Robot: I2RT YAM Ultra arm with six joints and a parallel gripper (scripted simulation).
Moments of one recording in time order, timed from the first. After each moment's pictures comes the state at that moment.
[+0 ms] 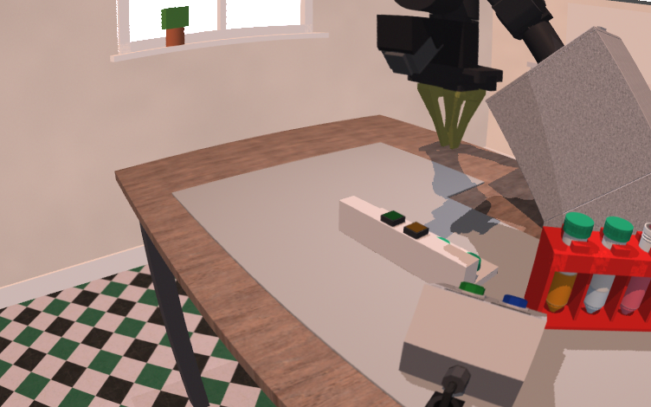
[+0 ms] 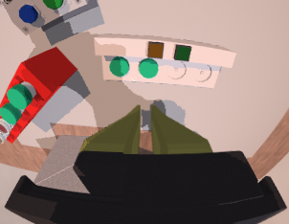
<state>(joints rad) 0.22 2.13 1.03 -0.56 0.70 0.14</state>
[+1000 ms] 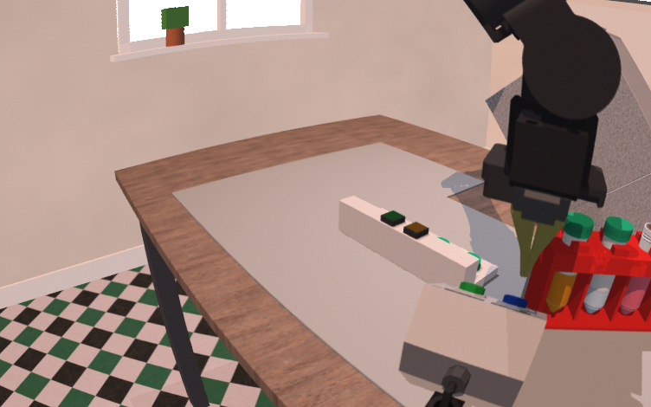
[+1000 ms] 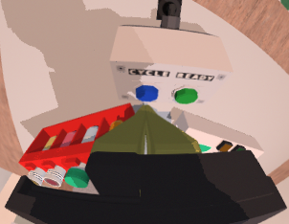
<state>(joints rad) 0.39 2.87 1.81 -0.74 0.67 0.05</state>
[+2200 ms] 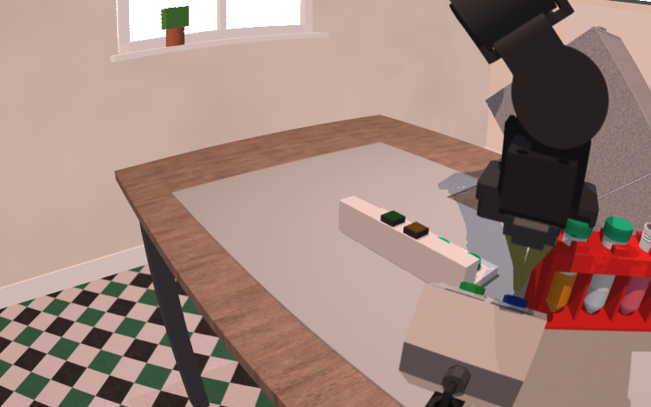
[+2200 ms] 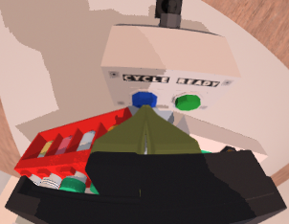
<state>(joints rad) 0.37 2.90 1.82 -0.72 0.67 0.03</state>
